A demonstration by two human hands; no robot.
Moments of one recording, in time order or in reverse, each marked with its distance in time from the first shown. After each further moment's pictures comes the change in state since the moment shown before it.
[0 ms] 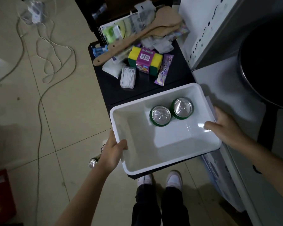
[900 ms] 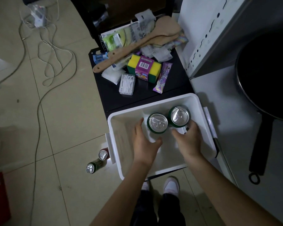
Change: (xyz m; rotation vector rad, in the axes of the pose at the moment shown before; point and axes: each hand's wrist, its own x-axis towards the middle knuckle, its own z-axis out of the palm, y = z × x) left_hand 0.017 0.023 0.091 0.041 0.179 0.291; right_hand -0.006 -0.045 0.081 0.382 0.340 0.223
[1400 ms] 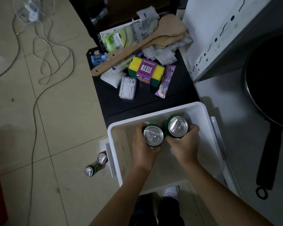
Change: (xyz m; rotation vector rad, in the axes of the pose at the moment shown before) left_hand 0.032 -0.015 0.004 -0.034 0.074 0.079; right_hand 0.017 0.000 0.023 -0.104 0.038 -0.087
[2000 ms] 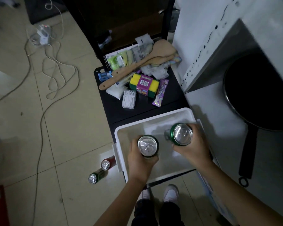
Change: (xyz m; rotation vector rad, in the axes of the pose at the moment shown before) left_hand -0.046 0.020 -0.036 0.053 -0.001 0.054; right_hand -0.024 -0.024 -0.069 -0.093 -0.150 -0.252
